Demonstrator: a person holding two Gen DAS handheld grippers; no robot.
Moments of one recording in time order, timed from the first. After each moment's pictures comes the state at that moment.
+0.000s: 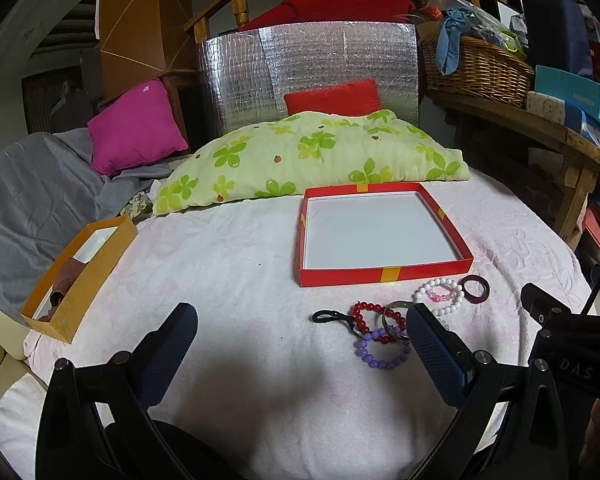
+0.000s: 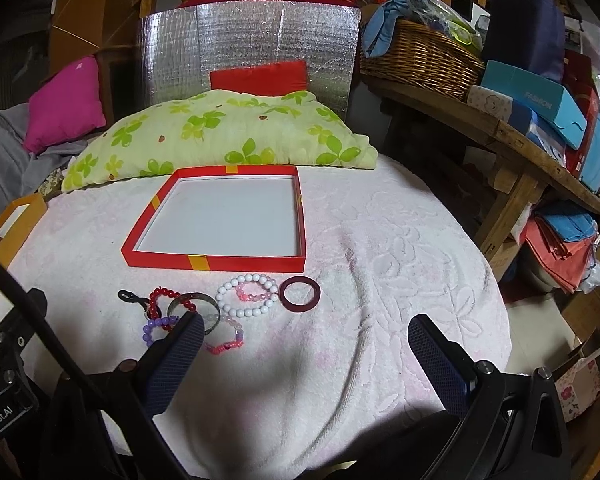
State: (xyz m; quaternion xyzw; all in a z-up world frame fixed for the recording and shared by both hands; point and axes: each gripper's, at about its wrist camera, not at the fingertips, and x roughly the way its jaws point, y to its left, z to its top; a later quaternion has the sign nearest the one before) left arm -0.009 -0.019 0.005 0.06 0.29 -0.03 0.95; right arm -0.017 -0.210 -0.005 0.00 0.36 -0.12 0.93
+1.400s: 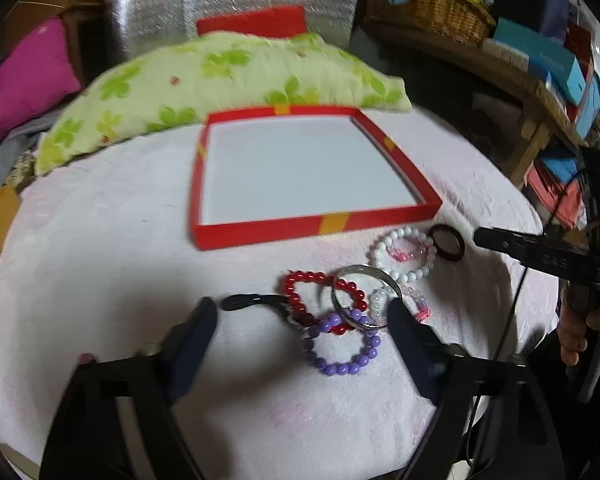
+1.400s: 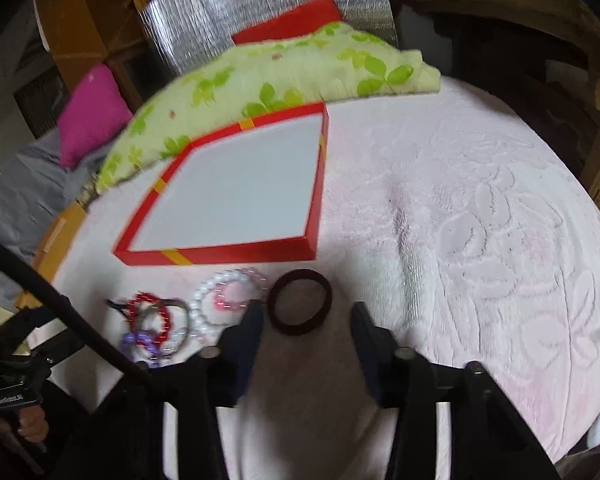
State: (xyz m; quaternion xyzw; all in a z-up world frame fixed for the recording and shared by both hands) left arm 0.090 -0.046 -0.072 0.05 0.43 -0.20 0.88; right arm 0.086 -0.309 -0.096 0.12 0.44 0.05 0.89
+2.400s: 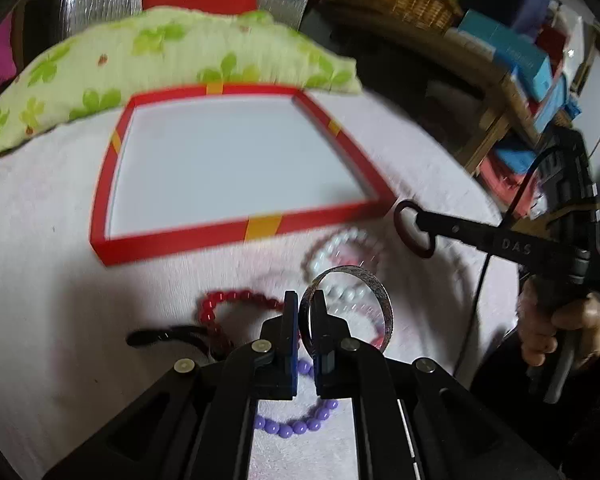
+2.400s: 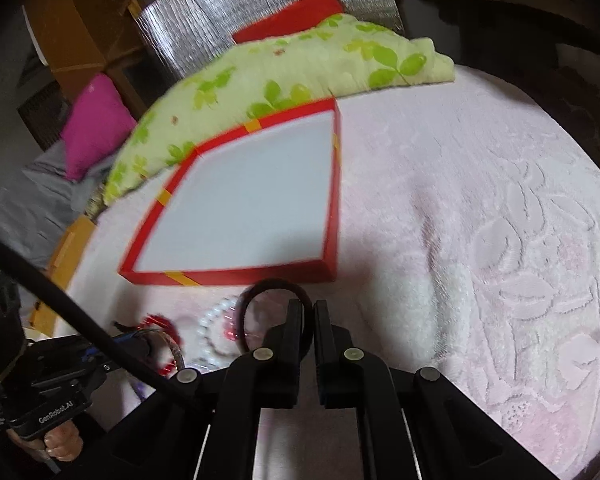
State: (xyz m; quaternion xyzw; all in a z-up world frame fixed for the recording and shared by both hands) left arm 0.118 -0.072 -0.082 0.01 0.44 -0.30 0.85; right arm 0.107 -0.309 -0.094 0.17 0.41 0.08 0.89
